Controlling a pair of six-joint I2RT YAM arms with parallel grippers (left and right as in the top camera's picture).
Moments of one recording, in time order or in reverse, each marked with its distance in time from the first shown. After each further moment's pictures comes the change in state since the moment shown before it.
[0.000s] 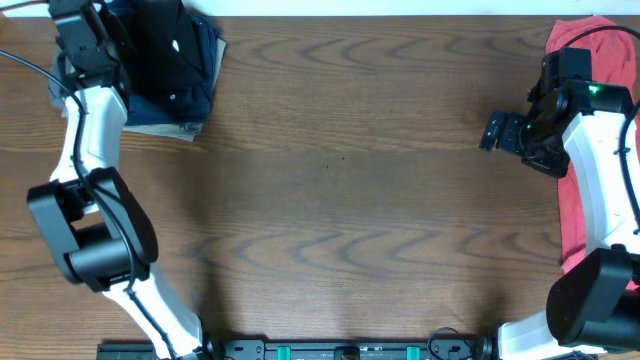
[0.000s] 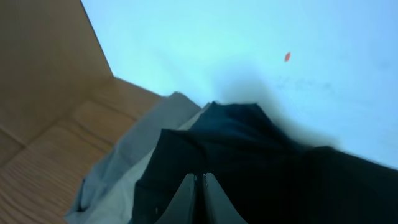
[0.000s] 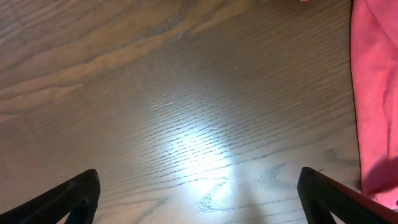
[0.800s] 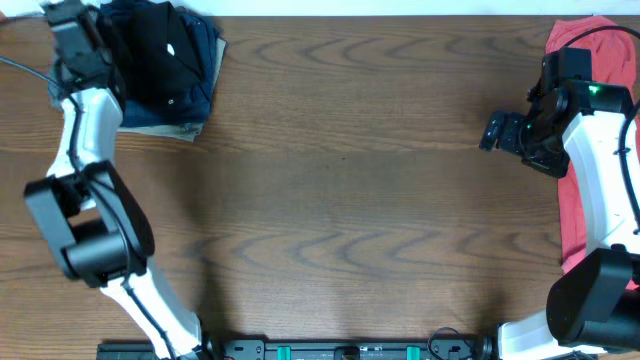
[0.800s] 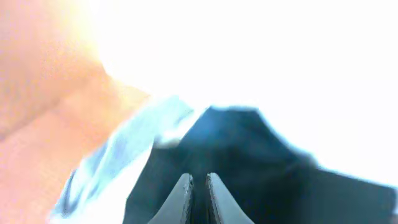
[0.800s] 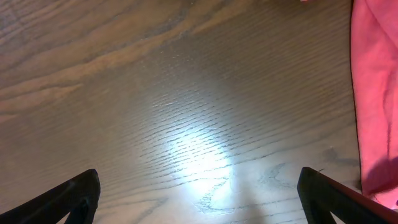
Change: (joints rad) left arm 0.025 0.003 0.003 0.051 0.064 -0.070; right arm 0.000 0.000 0.000 0.000 0.000 0.000
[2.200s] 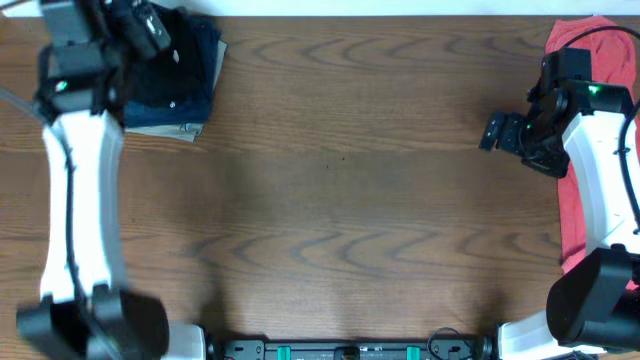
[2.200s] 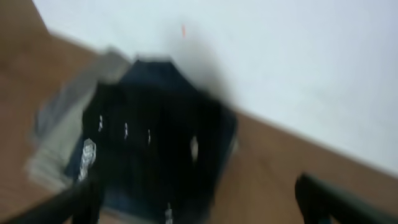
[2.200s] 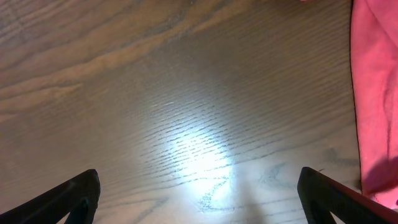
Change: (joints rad) left arm -0.126 -0.463 0.011 -0.690 0.151 -0.091; right arm 0.000 0.000 0.000 0.000 0.000 0.000
